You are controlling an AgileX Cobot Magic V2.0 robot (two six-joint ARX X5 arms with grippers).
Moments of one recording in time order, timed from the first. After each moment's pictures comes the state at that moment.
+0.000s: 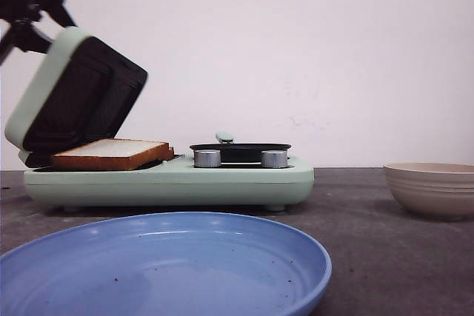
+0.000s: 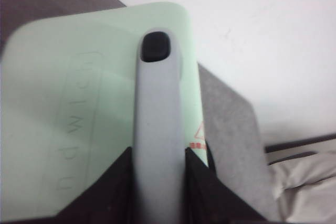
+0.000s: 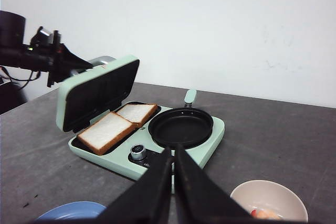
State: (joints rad) left arm 0.02 1.57 1.26 -0.12 0.54 -0.67; right arm 1.41 0.15 0.83 -0.74 0.84 0.22
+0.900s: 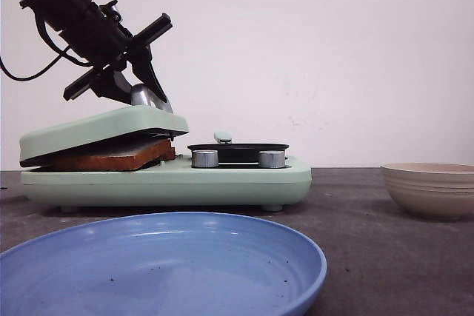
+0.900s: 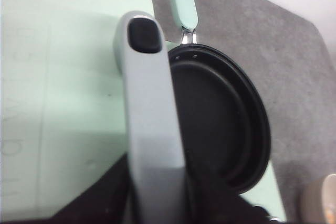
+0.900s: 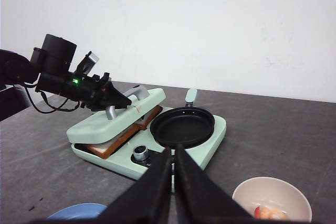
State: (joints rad) left arm -0.27 1.70 1.27 -0.15 0.26 -0.48; right arm 1.41 0.15 0.83 -0.74 0.84 0.26
